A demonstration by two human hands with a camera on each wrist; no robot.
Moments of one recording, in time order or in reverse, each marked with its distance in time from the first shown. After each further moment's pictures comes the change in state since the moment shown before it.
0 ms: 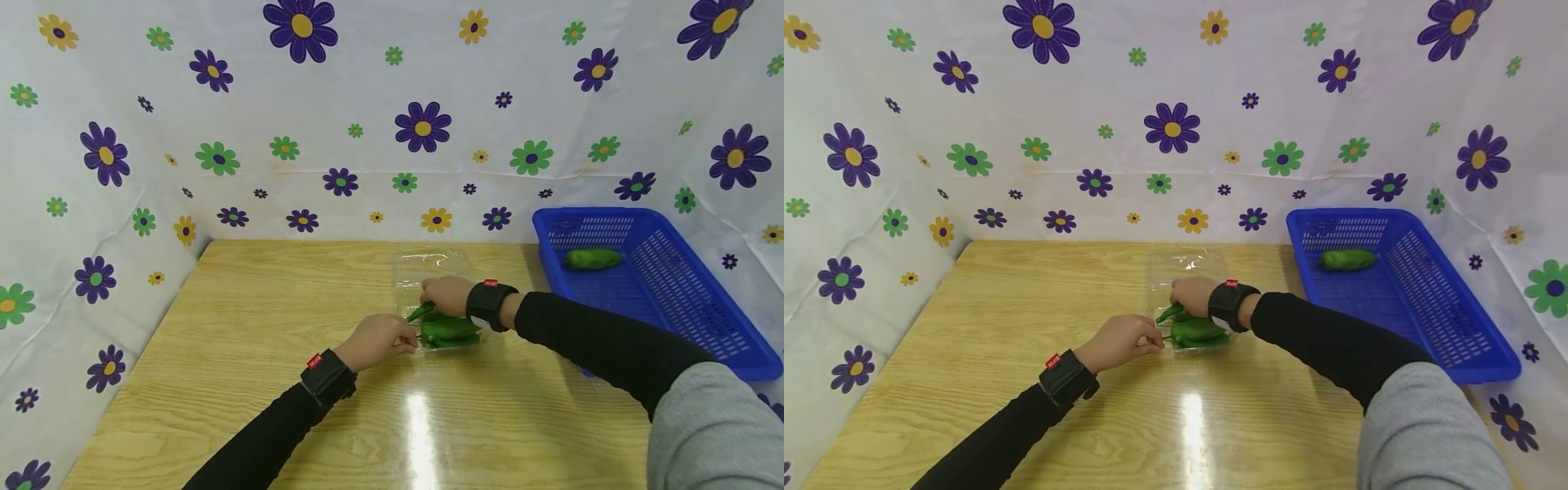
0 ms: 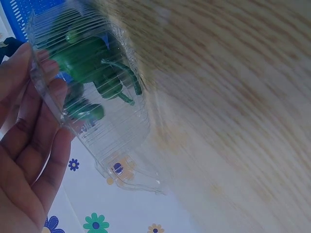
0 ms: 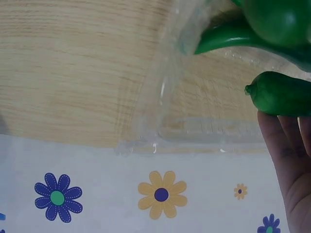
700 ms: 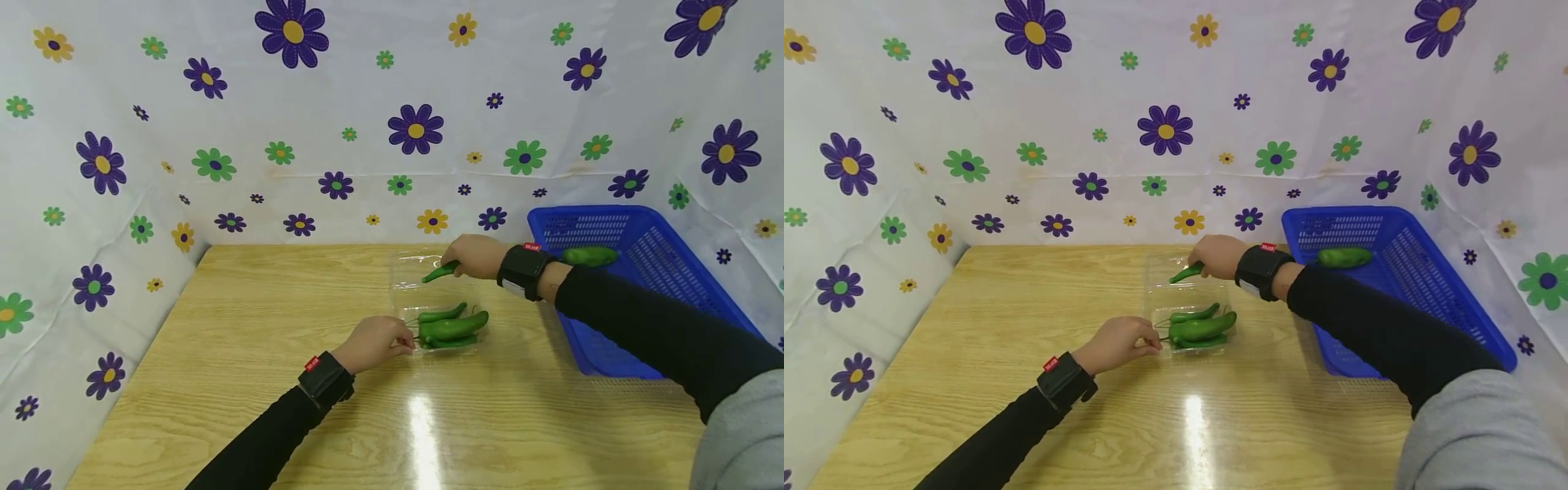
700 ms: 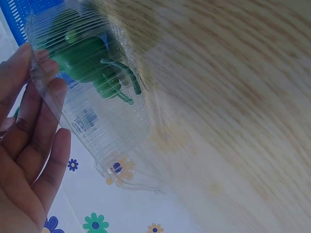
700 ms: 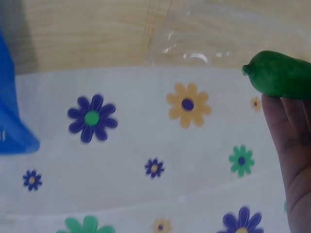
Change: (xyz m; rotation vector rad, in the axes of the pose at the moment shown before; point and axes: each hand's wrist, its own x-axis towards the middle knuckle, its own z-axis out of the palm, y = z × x) left_hand 0.000 -0.001 0.003 0.033 0.005 -0.014; right_hand -0.038 0.035 -0.063 0.067 0.070 0.072
